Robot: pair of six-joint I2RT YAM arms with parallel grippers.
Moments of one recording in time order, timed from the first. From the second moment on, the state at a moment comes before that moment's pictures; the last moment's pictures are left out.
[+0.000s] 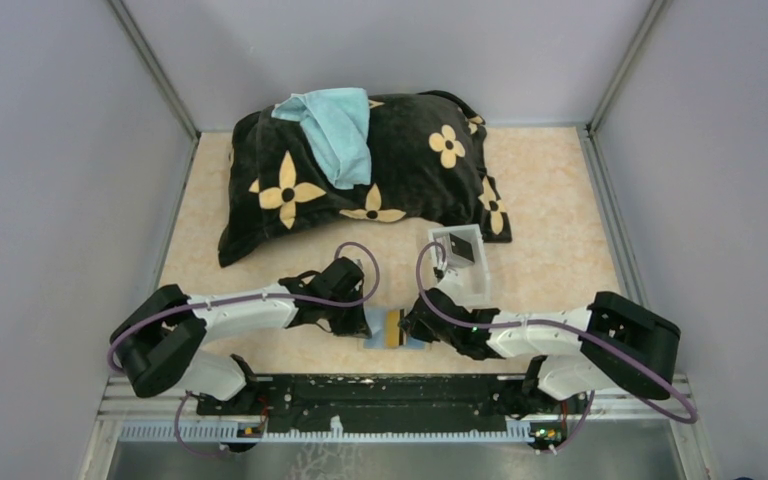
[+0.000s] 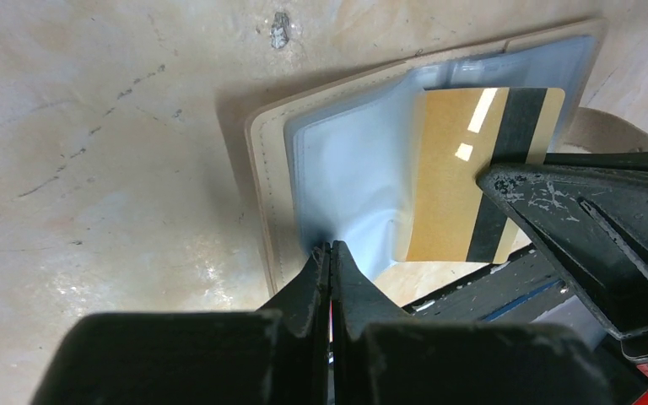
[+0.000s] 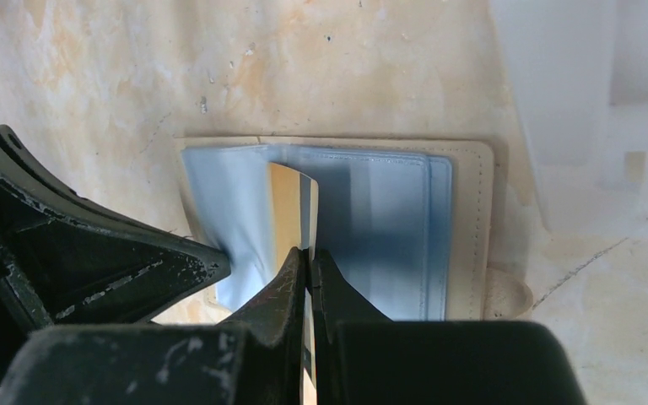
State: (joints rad) left arm -0.90 1.42 0.59 -0.26 0.12 -0.91; right arm 1.11 1.31 0.42 0.09 0.29 1.22
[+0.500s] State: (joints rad) left arm -0.92 1.44 0.63 -0.31 0.08 -0.94; right arm 1.12 1.33 0.35 0.24 0.31 1.22
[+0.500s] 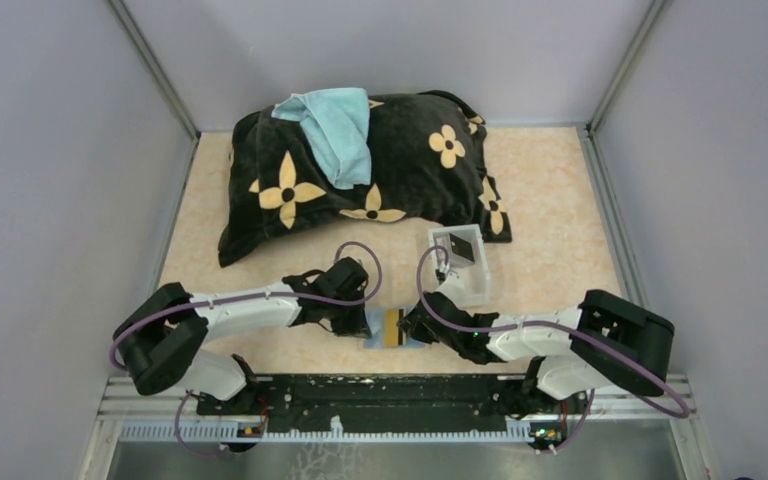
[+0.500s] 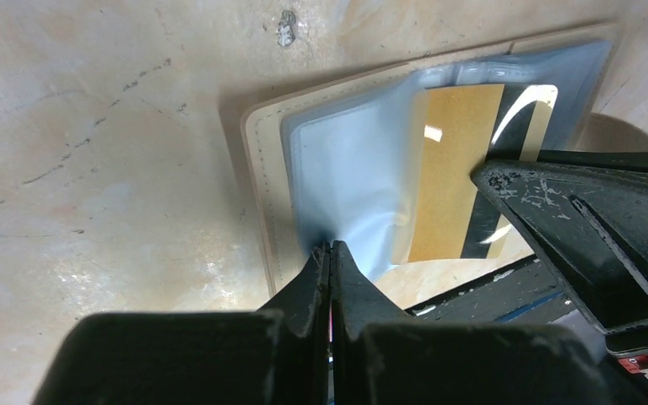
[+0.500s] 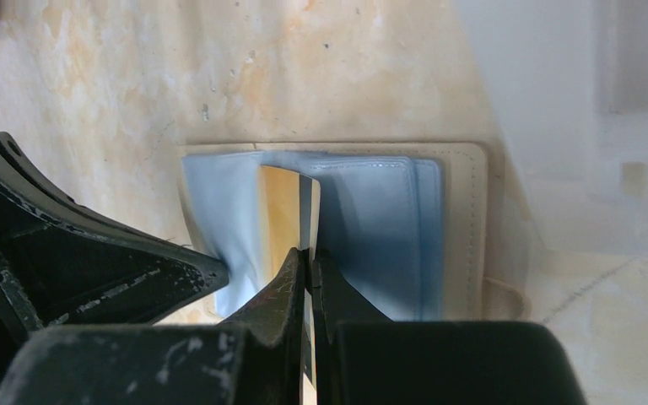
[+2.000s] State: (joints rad) left arm -0.96 1.28 0.60 -0.62 -0.09 -1.02; right arm 1.15 1.47 0.47 0.24 0.28 1.22
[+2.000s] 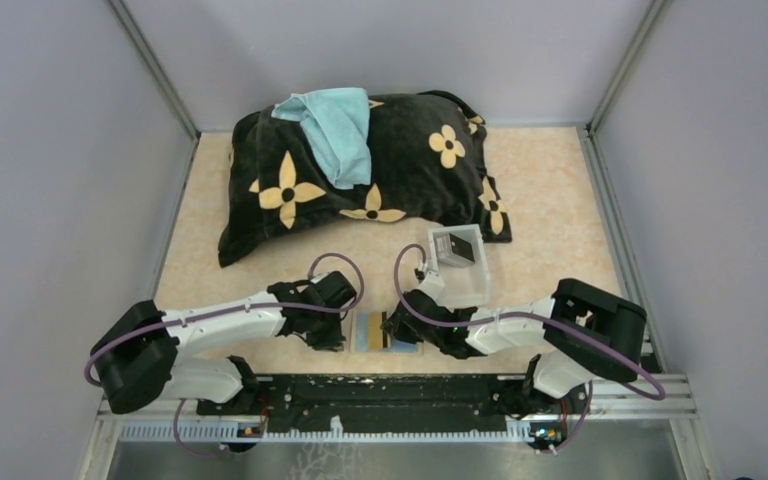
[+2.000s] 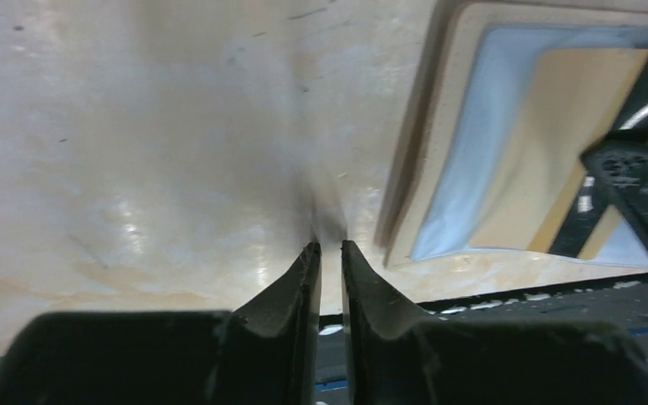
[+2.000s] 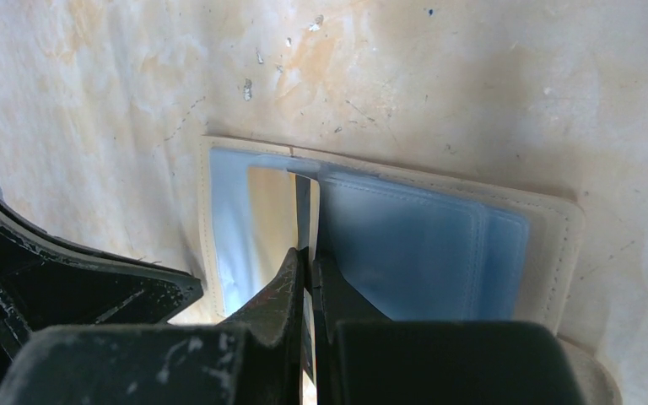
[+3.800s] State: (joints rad) left arm -0.99 1.08 0.30 -0.13 0.01 -1.16; right arm 1.32 1.63 0.91 -0.63 0.53 1.25
